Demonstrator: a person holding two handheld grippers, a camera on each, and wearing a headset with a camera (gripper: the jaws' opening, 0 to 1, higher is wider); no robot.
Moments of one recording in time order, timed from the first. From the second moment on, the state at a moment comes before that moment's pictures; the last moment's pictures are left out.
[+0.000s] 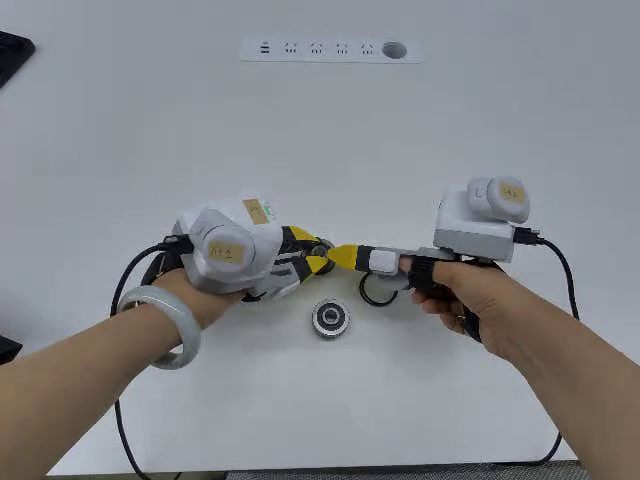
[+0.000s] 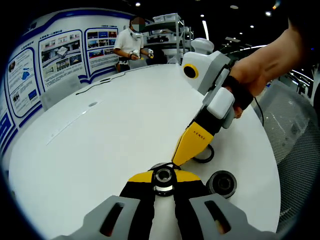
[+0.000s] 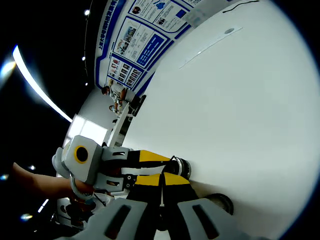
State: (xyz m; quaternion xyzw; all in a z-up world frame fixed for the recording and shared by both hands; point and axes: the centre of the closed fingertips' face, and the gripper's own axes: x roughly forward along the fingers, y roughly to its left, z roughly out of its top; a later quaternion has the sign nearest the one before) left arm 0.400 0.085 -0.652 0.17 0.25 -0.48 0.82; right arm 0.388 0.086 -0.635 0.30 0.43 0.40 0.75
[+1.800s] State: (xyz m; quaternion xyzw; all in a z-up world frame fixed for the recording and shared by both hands) left arm 0.382 0.118 -0.645 0.15 0.25 -0.46 0.84; right arm 0.387 0.083 -0.615 0.34 0.41 0.39 0.76
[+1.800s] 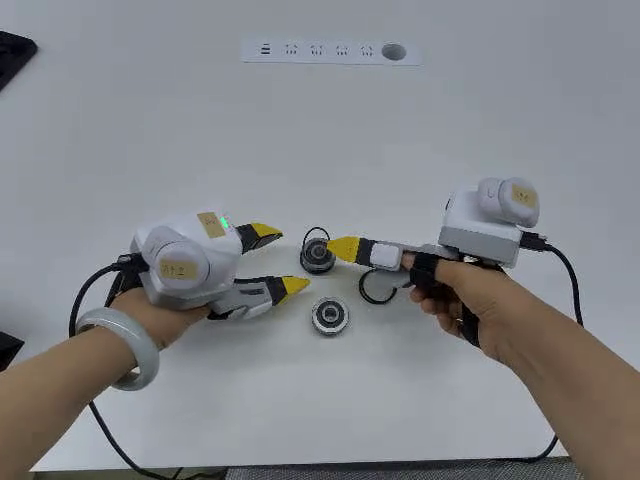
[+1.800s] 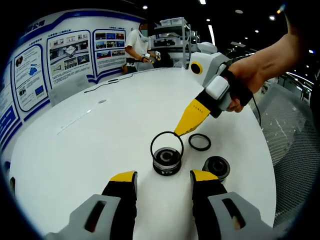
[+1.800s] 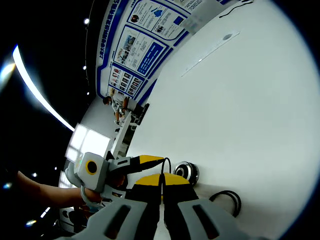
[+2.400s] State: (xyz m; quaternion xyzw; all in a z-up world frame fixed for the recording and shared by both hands) left arm 0.378 0.126 -0.648 0.13 0.26 -0.45 0.85; right arm 0.362 0.031 -0.622 0.37 0.41 0.34 0.76
